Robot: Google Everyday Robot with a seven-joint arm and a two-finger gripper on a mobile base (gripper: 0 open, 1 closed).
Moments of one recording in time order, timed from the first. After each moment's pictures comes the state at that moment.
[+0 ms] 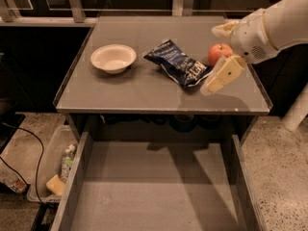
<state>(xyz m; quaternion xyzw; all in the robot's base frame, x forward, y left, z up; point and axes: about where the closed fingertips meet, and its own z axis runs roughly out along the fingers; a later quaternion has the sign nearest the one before) 0.562 -0.153 0.950 -0.58 0.71 0.10 0.39</state>
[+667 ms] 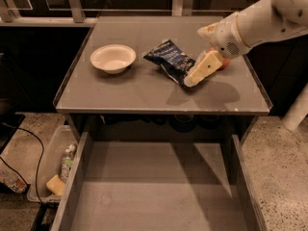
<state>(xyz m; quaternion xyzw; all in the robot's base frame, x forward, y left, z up) 0.622 -0.131 0.923 -0.56 0.72 0.13 0.39</state>
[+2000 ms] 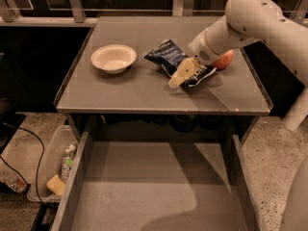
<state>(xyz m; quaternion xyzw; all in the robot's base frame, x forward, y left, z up) 0.700 -0.112 0.846 -0.51 0.79 0.11 0.33</state>
